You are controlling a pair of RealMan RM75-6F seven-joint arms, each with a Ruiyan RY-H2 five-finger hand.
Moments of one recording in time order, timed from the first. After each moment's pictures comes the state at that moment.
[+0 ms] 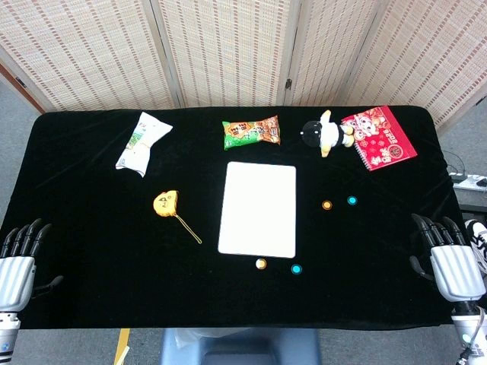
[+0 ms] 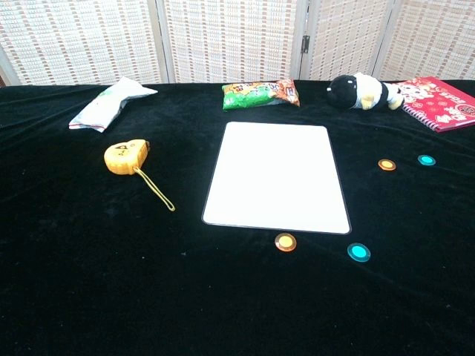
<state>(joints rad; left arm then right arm) -0.10 -1.16 -0.05 -1.58 1.49 1.50 0.14 0.08 -1.11 0.05 -1.61 -1.53 1.48 -0.09</state>
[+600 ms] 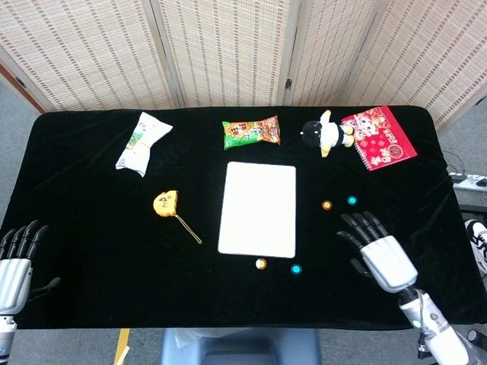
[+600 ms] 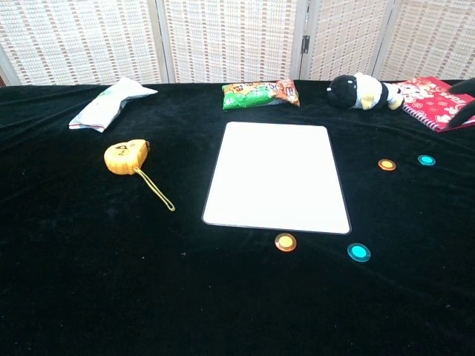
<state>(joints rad) -0.08 -1.15 -0.05 -1.58 1.50 1.52 0.12 0.28 -1.15 0.03 -1.69 -1.72 1.26 -0.18</state>
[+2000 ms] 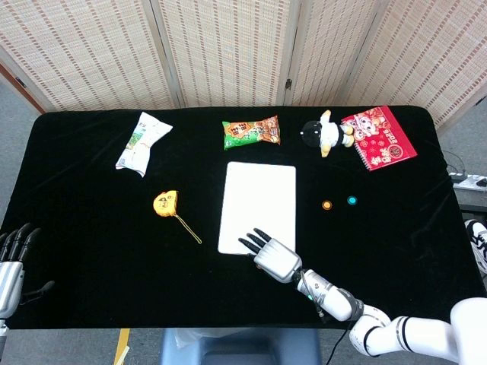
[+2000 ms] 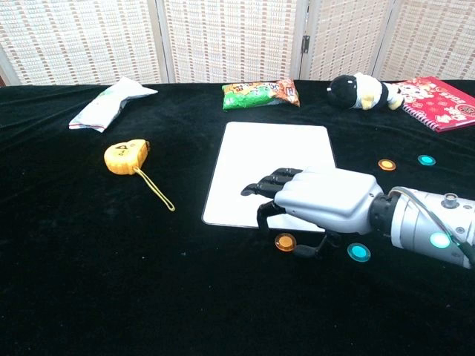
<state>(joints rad) -0.07 -1.11 -0.04 -1.60 1.48 1.51 0.08 0.70 -1.60 0.06 -1.47 -1.53 0.80 -0.42</state>
